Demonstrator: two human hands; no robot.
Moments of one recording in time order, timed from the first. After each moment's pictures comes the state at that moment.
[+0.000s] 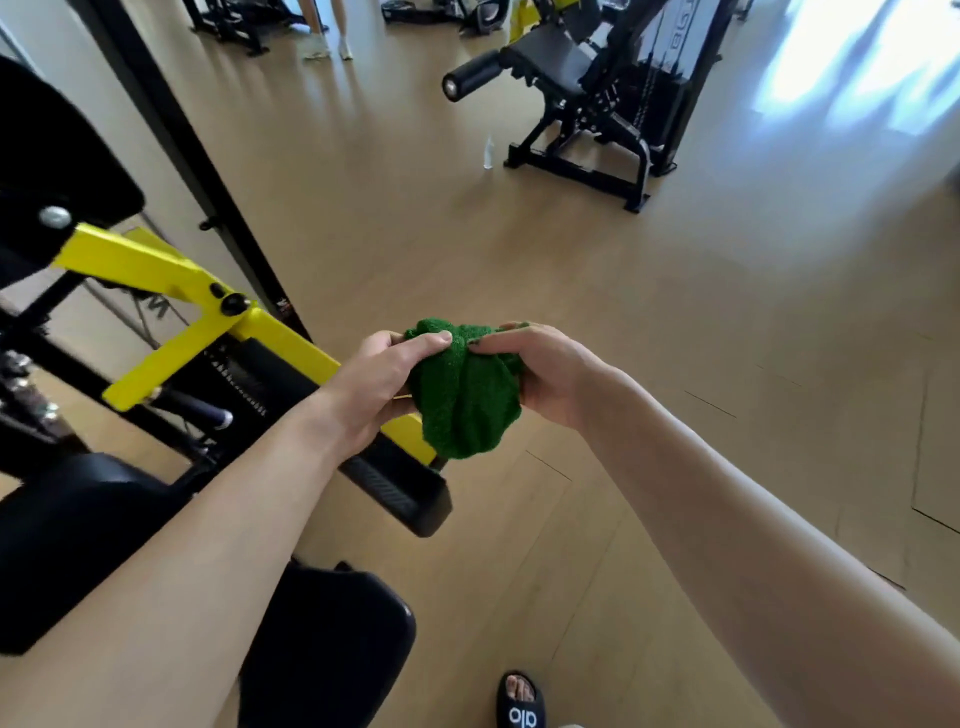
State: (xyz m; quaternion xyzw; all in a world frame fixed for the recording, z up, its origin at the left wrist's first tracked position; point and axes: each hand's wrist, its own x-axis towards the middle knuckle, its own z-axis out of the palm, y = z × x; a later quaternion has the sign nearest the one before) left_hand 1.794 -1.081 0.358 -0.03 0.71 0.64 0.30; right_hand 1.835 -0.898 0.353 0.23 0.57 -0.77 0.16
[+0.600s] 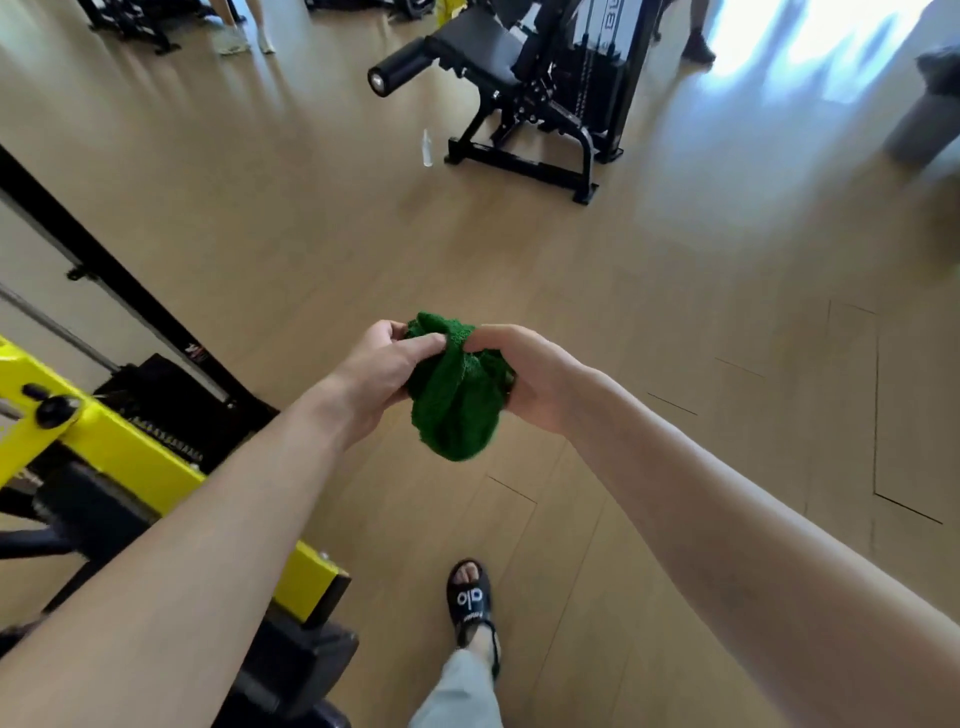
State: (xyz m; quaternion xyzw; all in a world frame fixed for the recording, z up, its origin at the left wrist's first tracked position) left_hand 1.680 -0.913 0.322 0.01 0.73 0.60 0.32; right_hand 1.752 -0.754 0.323 0.27 0.53 -0.79 0.14
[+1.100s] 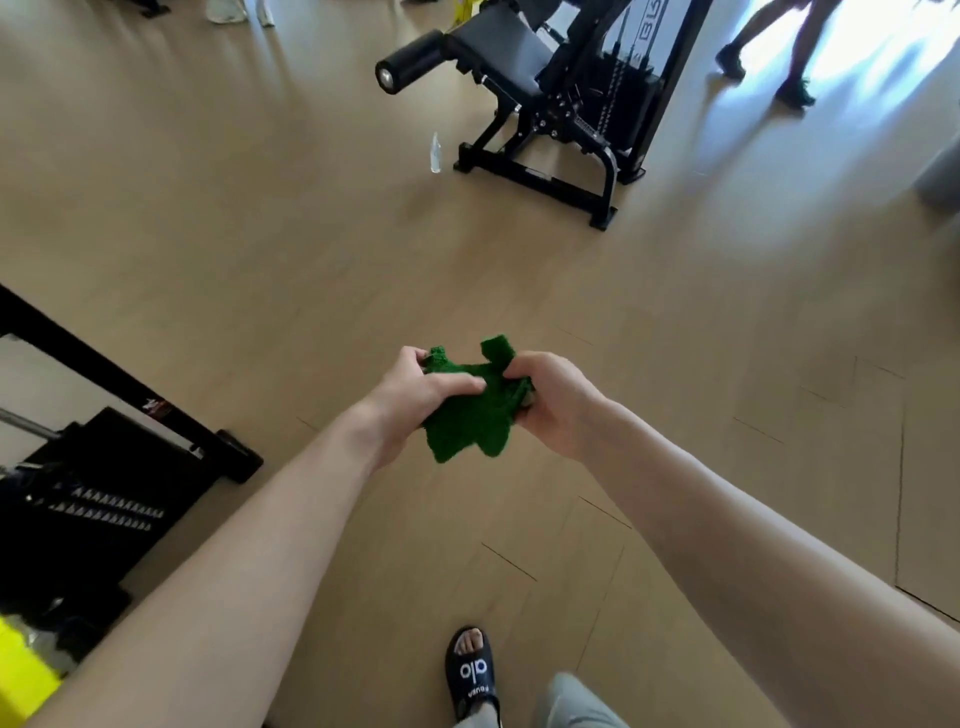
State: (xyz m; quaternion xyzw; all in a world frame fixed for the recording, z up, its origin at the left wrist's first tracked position) left_hand 1.459 -0.821 0.297 -0.02 0.71 0.59 0.39; right_hand 1.522 -0.662 0.297 0.37 0.50 -0.78 0.09
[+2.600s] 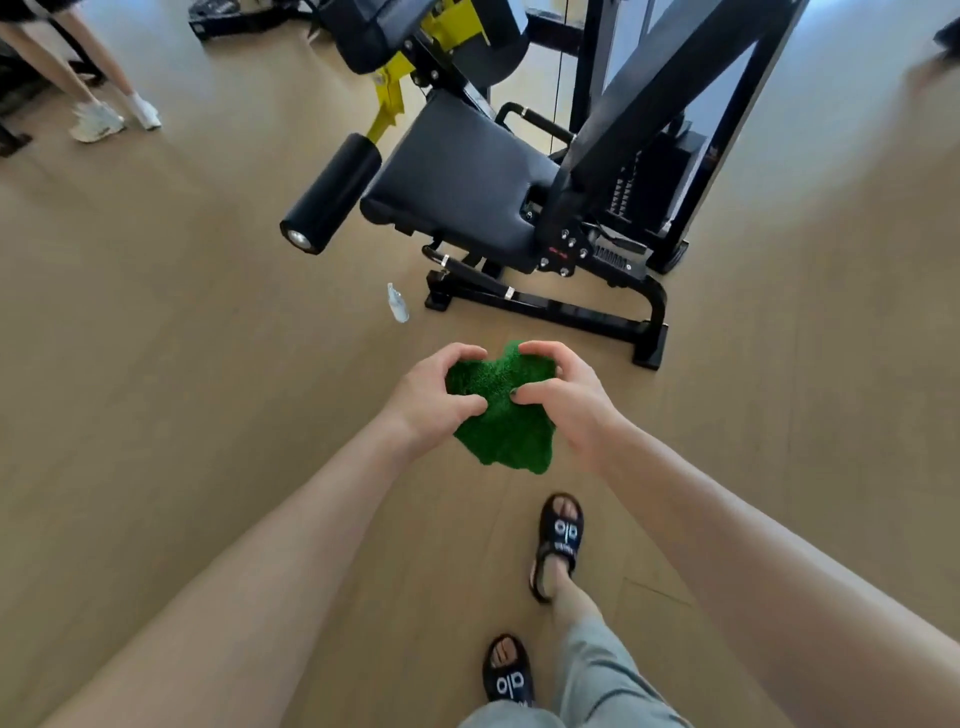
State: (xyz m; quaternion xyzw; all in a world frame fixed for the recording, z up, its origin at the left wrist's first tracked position) left_hand 0.487 -0.276 0.243 0.21 0.82 0.41 0.34; right_hand 0.591 -0.128 0.224 0.36 0.60 -0.72 0.00
